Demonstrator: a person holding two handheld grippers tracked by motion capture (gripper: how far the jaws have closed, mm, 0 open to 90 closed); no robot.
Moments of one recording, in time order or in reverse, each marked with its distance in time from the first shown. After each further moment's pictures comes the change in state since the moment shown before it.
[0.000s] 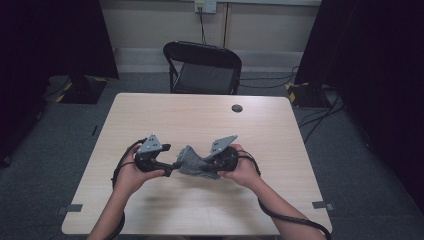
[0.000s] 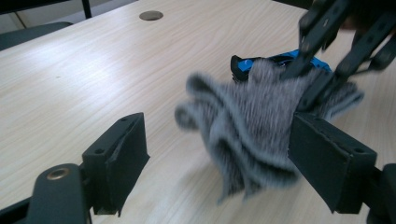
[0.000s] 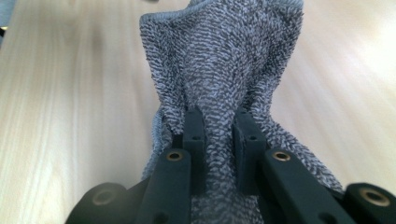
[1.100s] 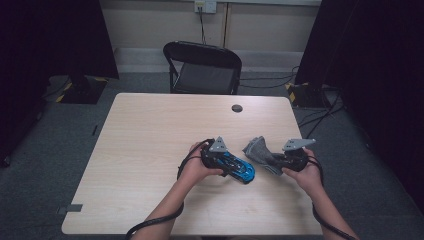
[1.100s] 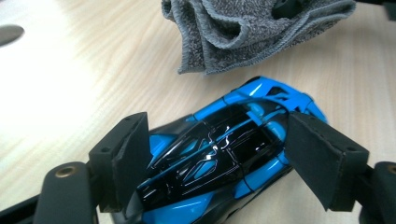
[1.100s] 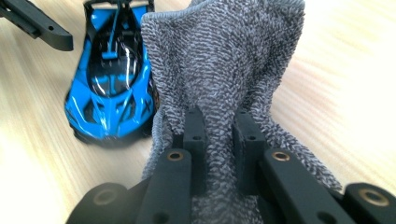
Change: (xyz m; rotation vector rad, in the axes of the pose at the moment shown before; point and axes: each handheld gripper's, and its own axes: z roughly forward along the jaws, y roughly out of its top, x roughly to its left) left arm -0.063 0.048 0.164 0.078 -0.197 0.146; right arm -0.048 -0.146 -0.145 -0.031 -0.338 0.319
